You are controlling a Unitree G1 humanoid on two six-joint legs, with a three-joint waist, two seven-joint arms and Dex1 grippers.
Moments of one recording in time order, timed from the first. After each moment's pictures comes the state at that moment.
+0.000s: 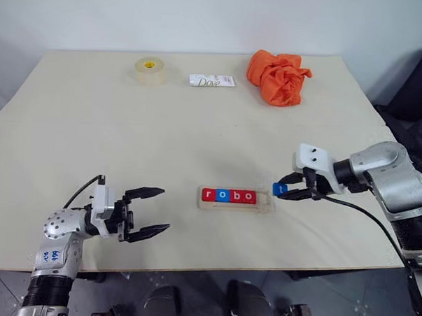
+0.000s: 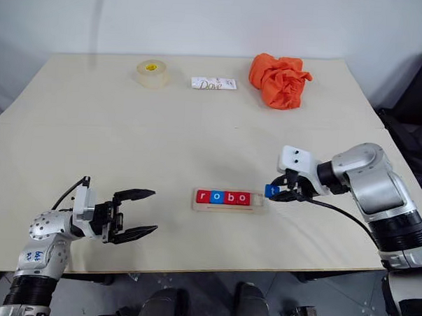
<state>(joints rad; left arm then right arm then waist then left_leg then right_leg) -0.15 0.52 0.16 0.15 -0.52 -0.11 -1.34 -0.72 -0.89 0.29 -0.01 0.10 0.61 1.39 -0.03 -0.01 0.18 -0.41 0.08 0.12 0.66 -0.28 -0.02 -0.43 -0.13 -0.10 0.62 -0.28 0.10</state>
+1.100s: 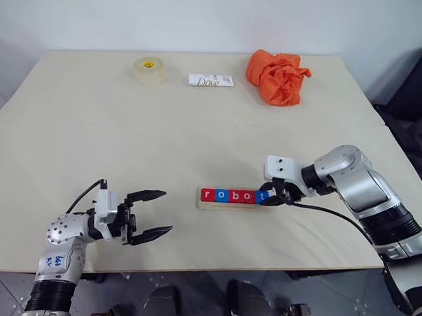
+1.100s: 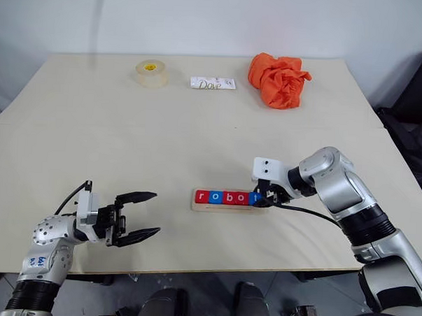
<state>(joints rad) -0.10 0.50 0.15 0.13 -0.52 -0.14 -1.30 -0.78 -0.78 0.43 0.08 -0.02 0.53 1.36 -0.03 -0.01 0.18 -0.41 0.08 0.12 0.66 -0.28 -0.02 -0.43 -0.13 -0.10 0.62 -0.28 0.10</state>
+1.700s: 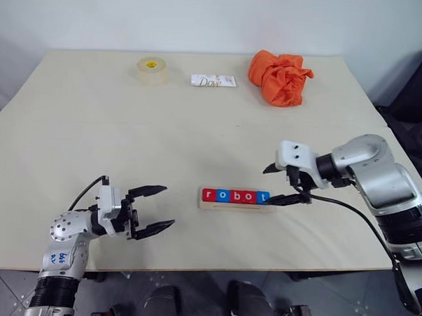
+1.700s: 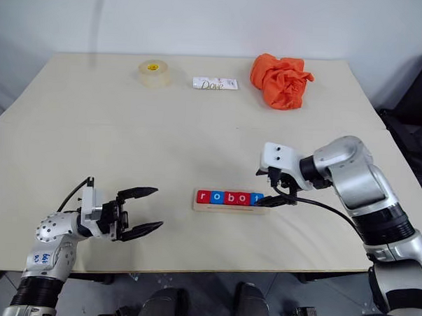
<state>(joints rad) -0.14 0.48 0.15 0.16 -0.47 -0.18 -1.22 -0.74 -0.83 0.26 0.00 0.10 0.53 1.38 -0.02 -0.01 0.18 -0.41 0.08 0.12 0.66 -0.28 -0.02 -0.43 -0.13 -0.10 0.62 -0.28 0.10</state>
